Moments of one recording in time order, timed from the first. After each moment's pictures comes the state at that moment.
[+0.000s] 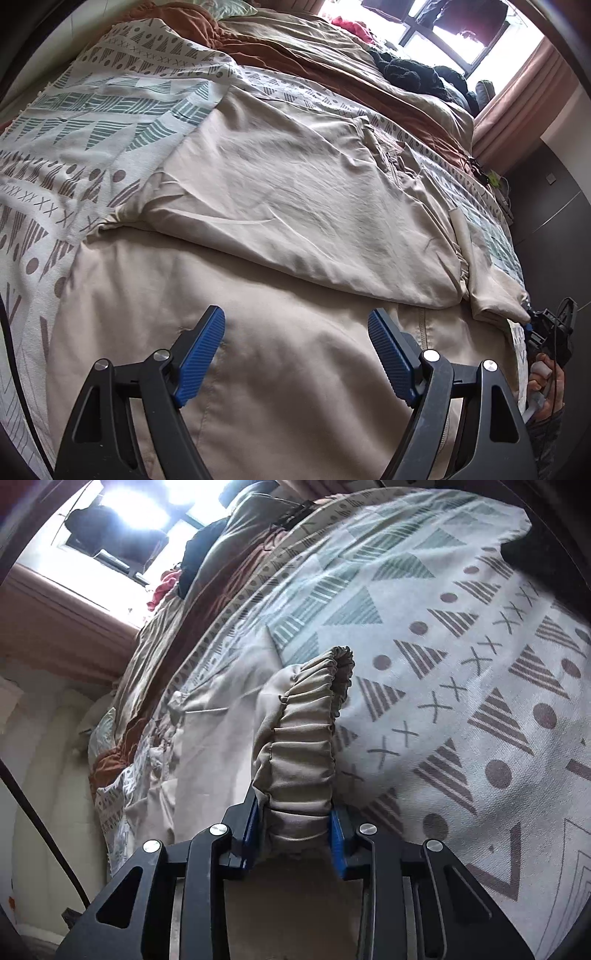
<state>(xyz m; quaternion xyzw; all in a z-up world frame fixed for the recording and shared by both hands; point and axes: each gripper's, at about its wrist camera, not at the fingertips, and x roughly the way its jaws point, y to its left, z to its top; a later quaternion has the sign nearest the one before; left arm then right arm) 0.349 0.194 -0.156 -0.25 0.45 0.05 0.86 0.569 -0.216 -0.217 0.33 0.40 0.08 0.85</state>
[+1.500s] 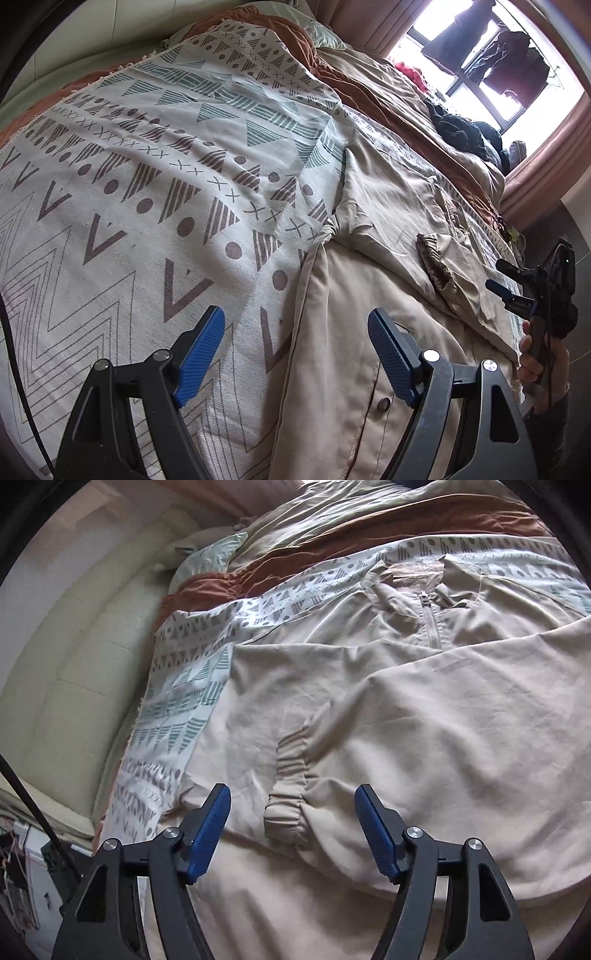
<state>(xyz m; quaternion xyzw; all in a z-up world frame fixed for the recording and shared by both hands) 0.239 0.338 -0.169 -0.31 0.41 0.12 0.85 0.640 0.184 -0.177 0.11 0.48 0.31 0.81</state>
